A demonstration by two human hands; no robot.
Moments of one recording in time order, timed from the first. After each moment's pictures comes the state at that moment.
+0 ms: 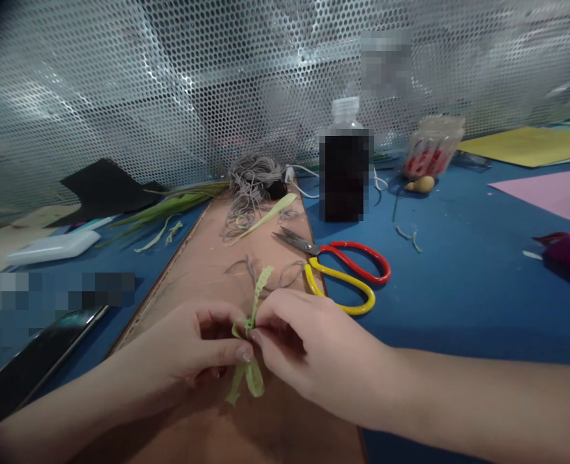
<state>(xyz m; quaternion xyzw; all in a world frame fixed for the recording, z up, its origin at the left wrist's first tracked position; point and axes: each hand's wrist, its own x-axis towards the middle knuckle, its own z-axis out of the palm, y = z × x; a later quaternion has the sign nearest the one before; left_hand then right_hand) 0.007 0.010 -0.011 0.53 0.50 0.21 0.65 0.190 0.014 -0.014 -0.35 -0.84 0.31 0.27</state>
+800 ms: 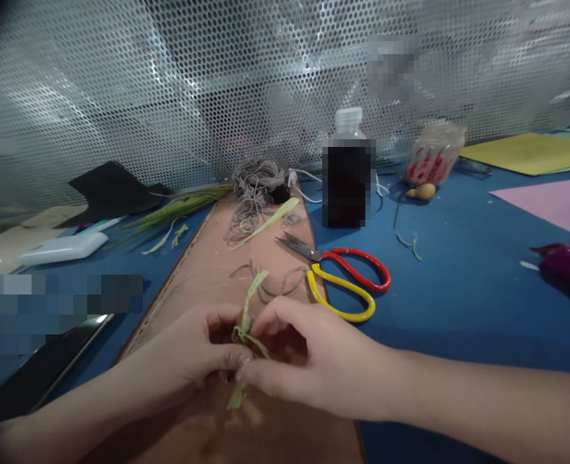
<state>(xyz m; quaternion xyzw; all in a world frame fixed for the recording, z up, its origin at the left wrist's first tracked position) 0.009 0.010 -0.010 0.53 0.47 0.23 0.67 0.193 0.019 -0.012 -0.32 -0.77 0.51 0.22</state>
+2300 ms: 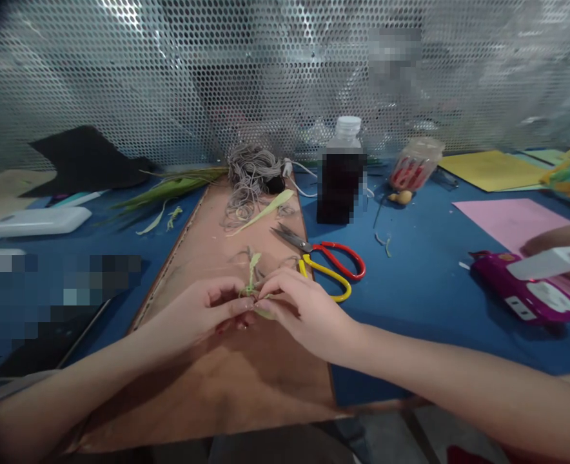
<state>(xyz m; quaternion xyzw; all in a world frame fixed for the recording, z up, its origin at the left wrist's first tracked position) 0.002 0.014 -0.016 0.56 0.44 0.29 0.64 0.189 0.022 -0.009 -0.32 -0.81 0.38 0.32</state>
